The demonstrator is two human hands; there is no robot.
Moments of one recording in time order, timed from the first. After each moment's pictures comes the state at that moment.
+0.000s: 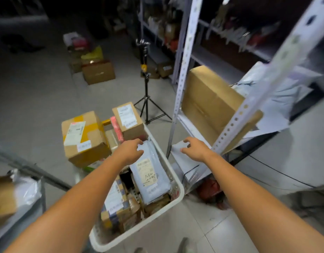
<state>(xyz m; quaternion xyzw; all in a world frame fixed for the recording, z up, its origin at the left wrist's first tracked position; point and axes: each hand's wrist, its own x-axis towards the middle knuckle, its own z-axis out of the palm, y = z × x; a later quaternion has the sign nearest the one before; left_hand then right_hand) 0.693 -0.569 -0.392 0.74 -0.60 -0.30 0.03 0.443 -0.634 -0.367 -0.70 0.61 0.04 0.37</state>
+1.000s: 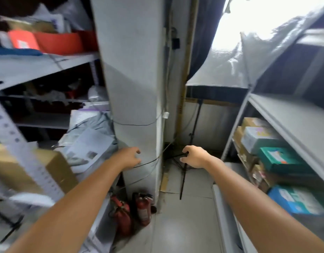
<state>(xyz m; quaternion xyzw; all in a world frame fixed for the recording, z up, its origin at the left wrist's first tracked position) 0.183 -0.535 -0.229 0.39 -0.90 -0.19 -0.05 -0.029 -0.358 -0.217 -0.44 0.87 -0.10 0.20</state>
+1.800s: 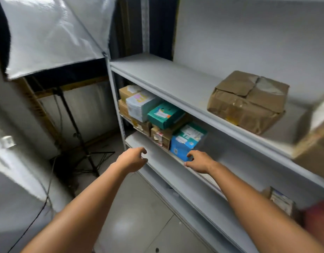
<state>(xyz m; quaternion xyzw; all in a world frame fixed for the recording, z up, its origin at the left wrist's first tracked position) -0.133 -0.368 -0.311 -0.05 -0.97 -0.18 -0.14 -0.117 -0.101 -0.304 0.04 0.96 -0.20 0.20</state>
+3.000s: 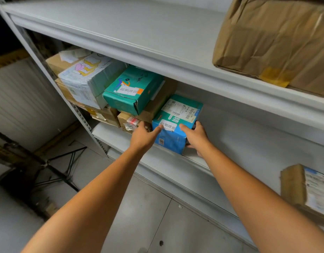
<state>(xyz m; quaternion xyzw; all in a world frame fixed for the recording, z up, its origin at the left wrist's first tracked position) -0.327 -0.242 -0.477 -0.02 -0.89 -0.44 -0.13 -0.275 -0.062 -0.468 0.32 0.70 -0.63 0.00</state>
